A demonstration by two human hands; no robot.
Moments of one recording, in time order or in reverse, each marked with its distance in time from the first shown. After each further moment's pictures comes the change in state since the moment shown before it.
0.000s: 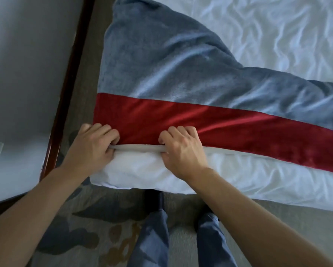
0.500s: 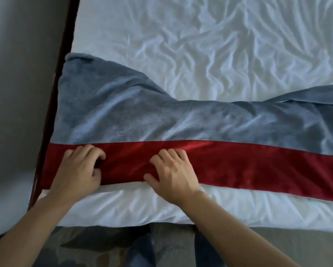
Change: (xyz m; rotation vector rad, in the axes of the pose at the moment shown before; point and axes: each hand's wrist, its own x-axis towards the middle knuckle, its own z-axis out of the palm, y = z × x) left_hand 0.093 0.110 -0.020 0.001 -0.099 -0.139; right_hand -0.042 0.132 -0.057 0.156 0.031 0.055
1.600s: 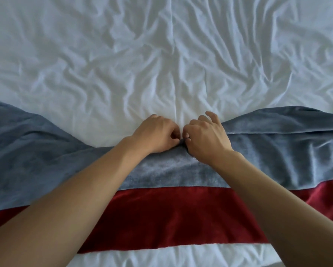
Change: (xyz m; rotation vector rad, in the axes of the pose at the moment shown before) left_hand 0.334 0.331 0.039 -0.290 -0.395 0.306; right_hand 0.068 0.314 -0.147 -0.290 -0.255 0.222
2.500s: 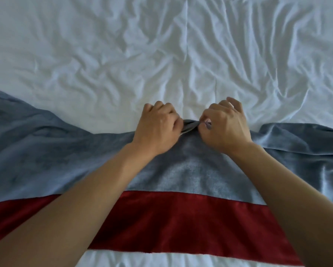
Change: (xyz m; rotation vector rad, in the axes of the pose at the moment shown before) left_hand 0.005 0.002 -0.014 0.185 0.458 -0.092; right_hand 0.037 0.043 -0.019 0.157 0.354 0.001
